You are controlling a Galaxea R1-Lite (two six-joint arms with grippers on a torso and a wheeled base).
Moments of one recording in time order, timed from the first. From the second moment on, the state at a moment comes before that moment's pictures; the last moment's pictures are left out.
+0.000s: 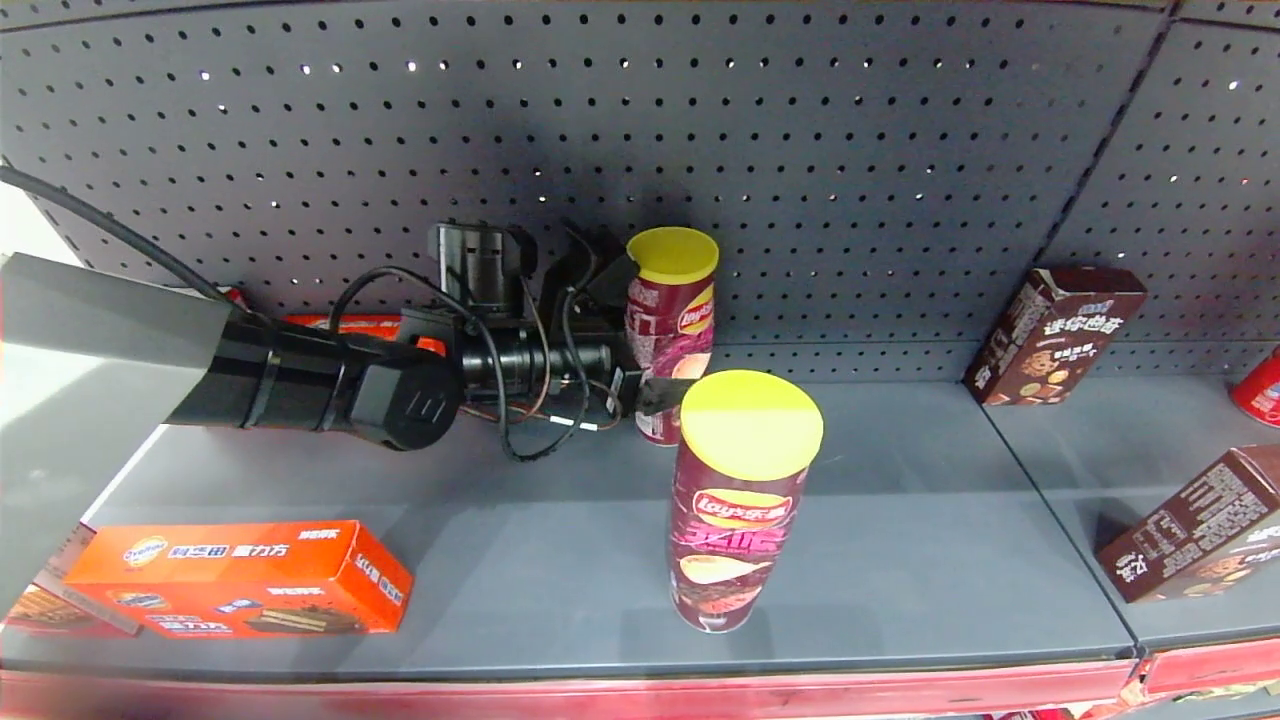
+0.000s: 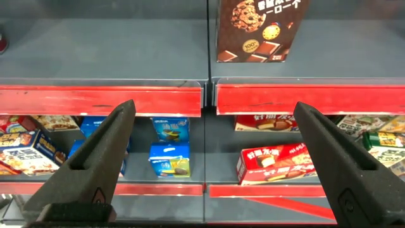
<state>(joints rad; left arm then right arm) -0.42 2.09 -1.42 -0.42 -0.60 0.33 0.00 0.00 0.00 0.01 0.03 0.00</state>
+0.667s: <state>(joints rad) -0.40 1.89 -1.19 -0.41 -0.34 0.32 0.00 0.00 0.00 0.01 0.03 0.00</state>
